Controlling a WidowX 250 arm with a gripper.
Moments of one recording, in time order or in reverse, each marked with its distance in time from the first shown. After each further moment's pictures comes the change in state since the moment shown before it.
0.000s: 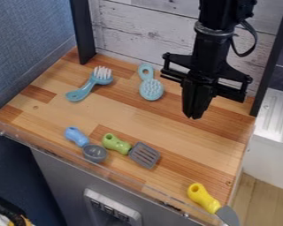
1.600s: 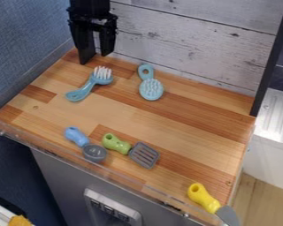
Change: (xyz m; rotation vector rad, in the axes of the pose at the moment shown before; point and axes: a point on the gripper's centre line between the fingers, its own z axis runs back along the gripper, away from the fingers) arm 0.090 0.227 -0.023 -0.050 0.005 -0.015
